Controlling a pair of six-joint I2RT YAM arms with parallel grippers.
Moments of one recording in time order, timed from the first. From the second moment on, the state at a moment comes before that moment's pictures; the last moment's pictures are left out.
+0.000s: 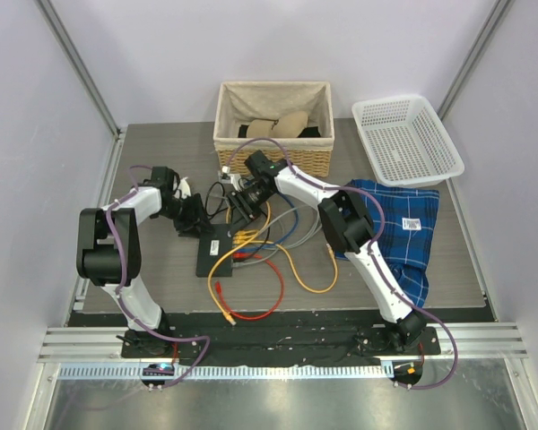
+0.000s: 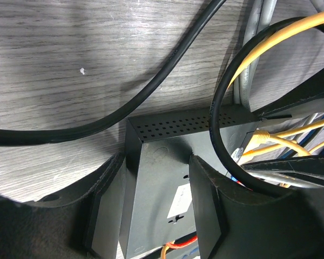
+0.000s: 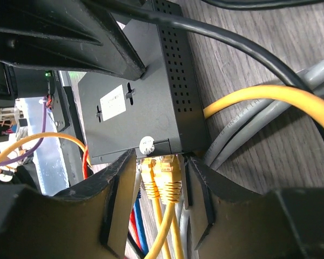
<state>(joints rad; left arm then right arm) -0.02 1.77 1.06 -0.57 0.48 -0.29 0.68 2.55 2.14 -0.78 -0.94 -0.05</state>
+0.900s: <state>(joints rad) -0.04 1.78 1.07 -0.58 0.48 -0.26 0.67 2.60 2.20 -0.93 -0.98 -0.20</state>
